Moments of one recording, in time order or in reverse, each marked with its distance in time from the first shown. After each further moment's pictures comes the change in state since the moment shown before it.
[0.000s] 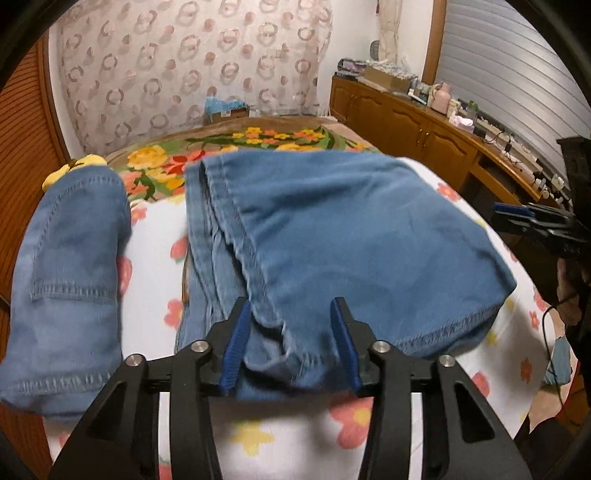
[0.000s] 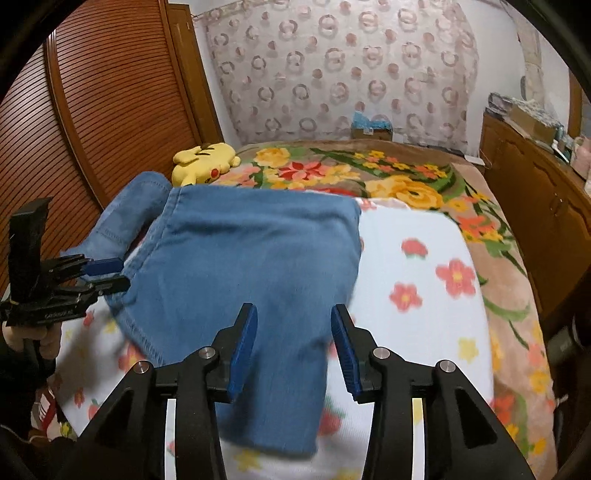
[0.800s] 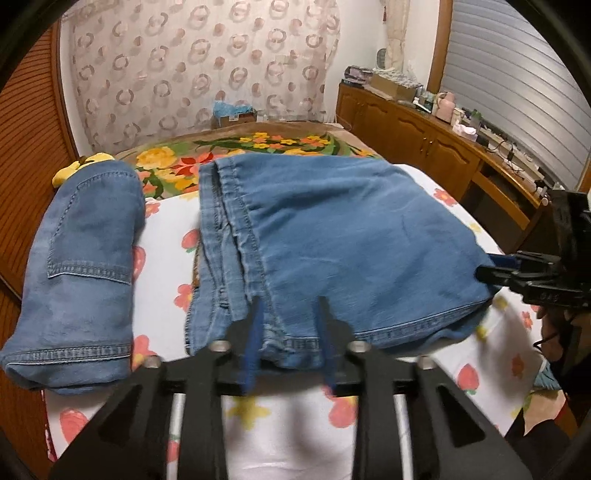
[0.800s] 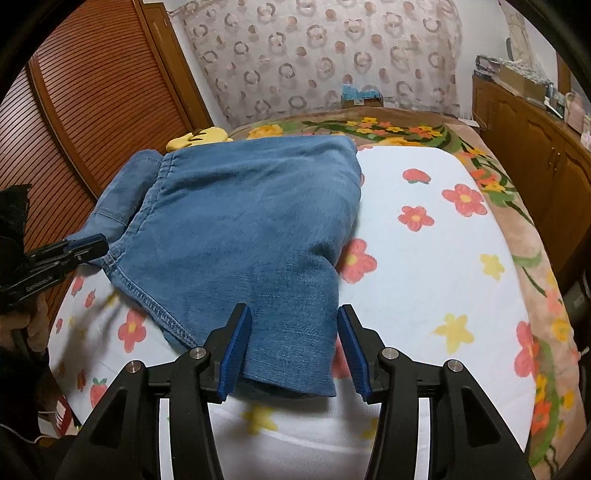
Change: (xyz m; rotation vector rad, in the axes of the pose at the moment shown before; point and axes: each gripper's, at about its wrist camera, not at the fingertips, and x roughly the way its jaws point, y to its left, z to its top) left arm -0.023 -0.003 -0.013 -0.021 -0.038 0.005; right arm 0.008 0.001 -0.023 0.101 0.071 0.019
